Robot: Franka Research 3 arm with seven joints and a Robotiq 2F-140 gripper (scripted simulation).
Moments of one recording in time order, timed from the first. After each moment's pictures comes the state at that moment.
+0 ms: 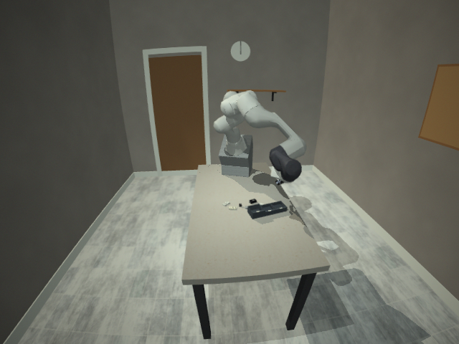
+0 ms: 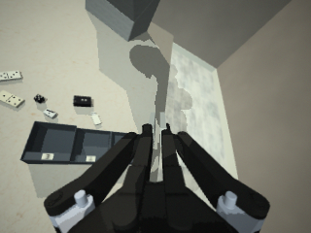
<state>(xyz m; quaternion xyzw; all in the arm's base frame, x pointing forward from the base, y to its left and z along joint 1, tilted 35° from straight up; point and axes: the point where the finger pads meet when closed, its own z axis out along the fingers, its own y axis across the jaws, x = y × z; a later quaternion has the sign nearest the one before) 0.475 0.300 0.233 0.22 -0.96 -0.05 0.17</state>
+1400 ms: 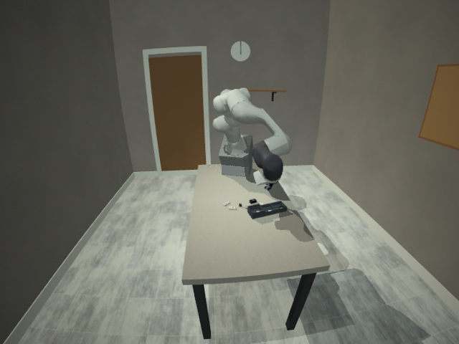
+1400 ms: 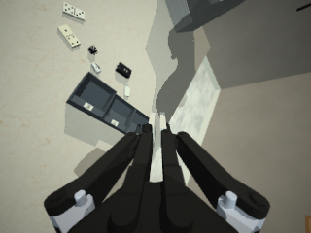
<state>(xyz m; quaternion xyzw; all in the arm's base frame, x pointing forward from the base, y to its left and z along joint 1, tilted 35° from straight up) 0.521 0.219 0.288 0.46 -0.88 -0.08 0.10</state>
